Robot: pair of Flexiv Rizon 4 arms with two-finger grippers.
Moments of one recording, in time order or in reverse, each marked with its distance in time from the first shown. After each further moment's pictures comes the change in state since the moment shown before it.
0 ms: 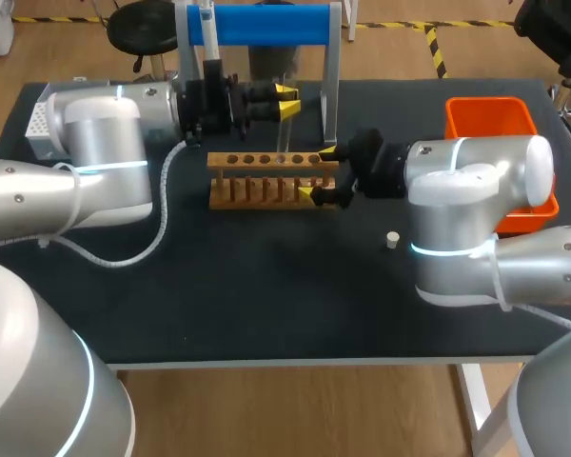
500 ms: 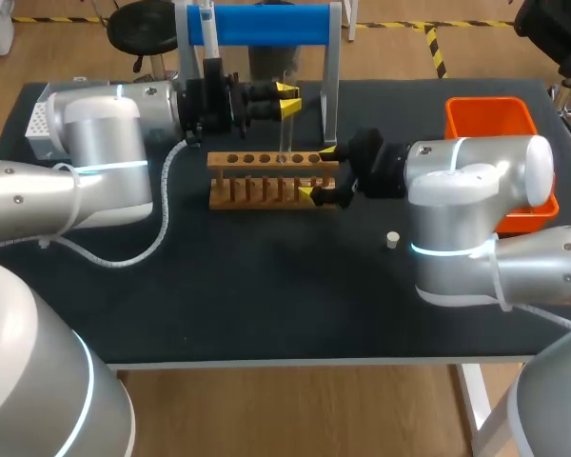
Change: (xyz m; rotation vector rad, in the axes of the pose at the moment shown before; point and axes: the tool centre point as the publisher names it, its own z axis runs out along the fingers) left arm 0.002 -0.006 0.001 0.010 0.002 0.003; right arm 0.000 0.000 0.000 0.000 0.000 0.000
